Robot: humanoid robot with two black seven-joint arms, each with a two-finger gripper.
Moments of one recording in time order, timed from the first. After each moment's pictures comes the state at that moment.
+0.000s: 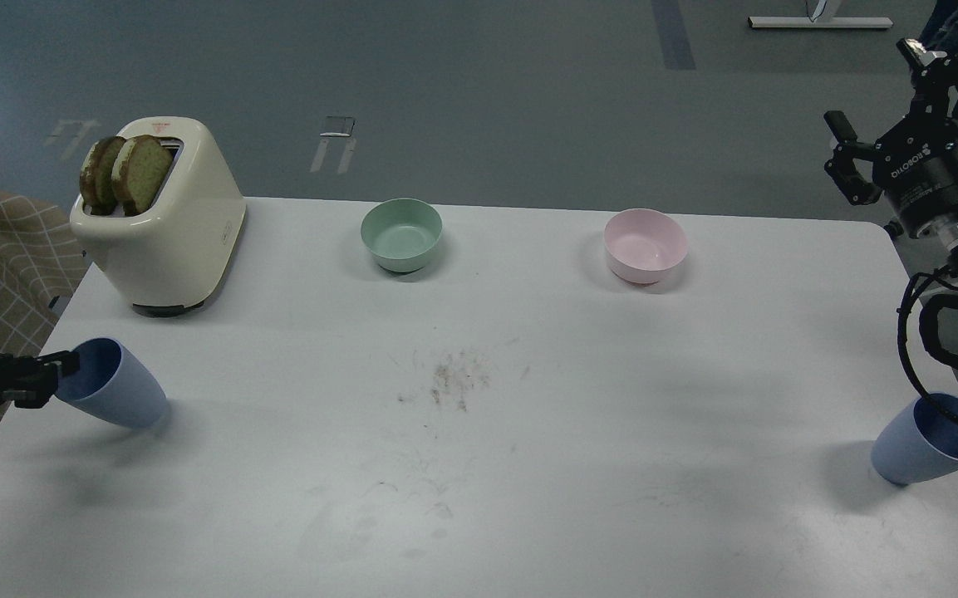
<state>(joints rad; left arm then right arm) -0.38 1.31 -0.40 -1.26 1.51 0.04 -0.49 0.77 -0.49 0.78 0.68 -0.33 0.46 0.49</state>
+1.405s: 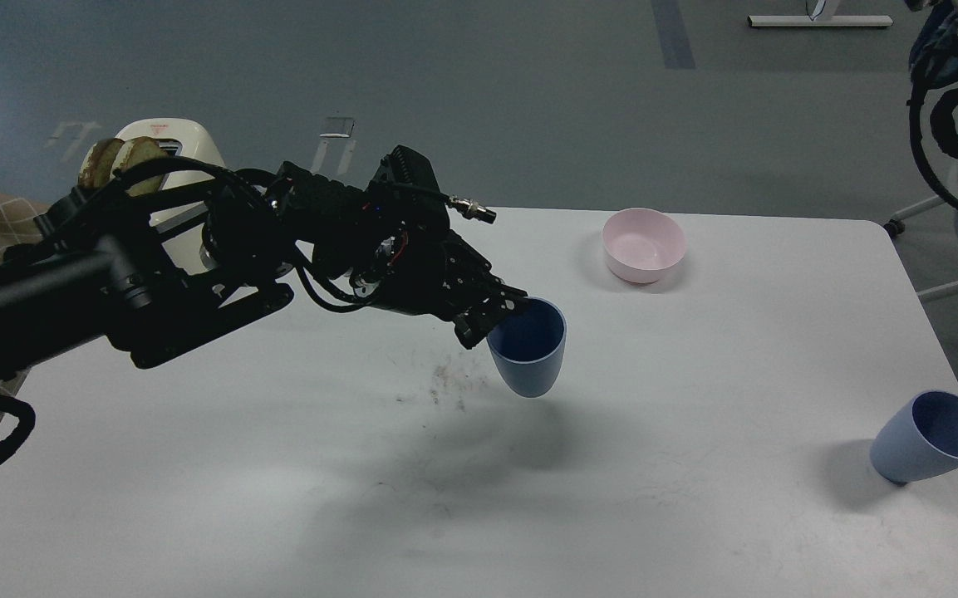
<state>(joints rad) -1.08 0.42 -0.35 -1.30 2.14 -0.49 -0.49 1.26 -0.49 0.51 0.68 -0.33 0.44 0.49</state>
